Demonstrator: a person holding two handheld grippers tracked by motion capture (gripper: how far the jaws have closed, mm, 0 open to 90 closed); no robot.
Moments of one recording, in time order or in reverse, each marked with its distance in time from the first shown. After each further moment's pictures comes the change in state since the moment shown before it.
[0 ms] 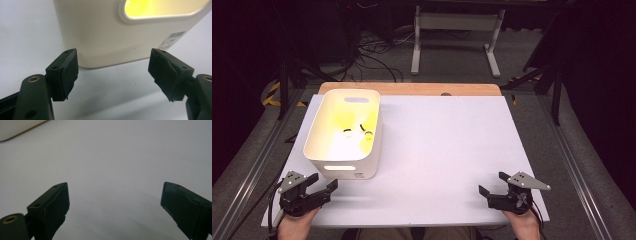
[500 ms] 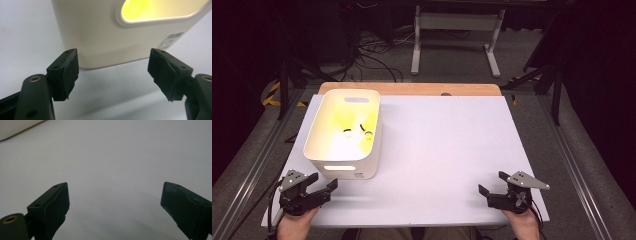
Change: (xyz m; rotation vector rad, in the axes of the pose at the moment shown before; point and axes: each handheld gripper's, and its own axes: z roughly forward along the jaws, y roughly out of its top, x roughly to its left) left arm -0.002 0.005 -0.002 0.025 0.004 0.004; right arm 0.000 0.000 0.002 0.005 -0.008 0.002
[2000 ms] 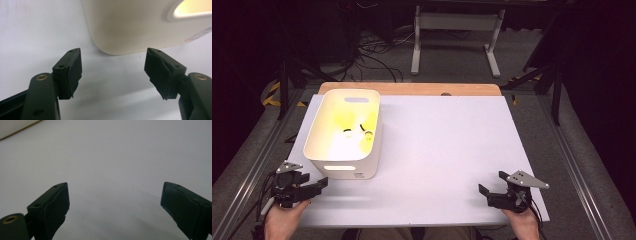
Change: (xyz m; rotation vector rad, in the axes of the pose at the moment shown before) left arm 0.020 0.023 -0.003 0.213 0.072 -0.051; right arm -0.002 0.000 0.002 0.006 -0.004 0.005
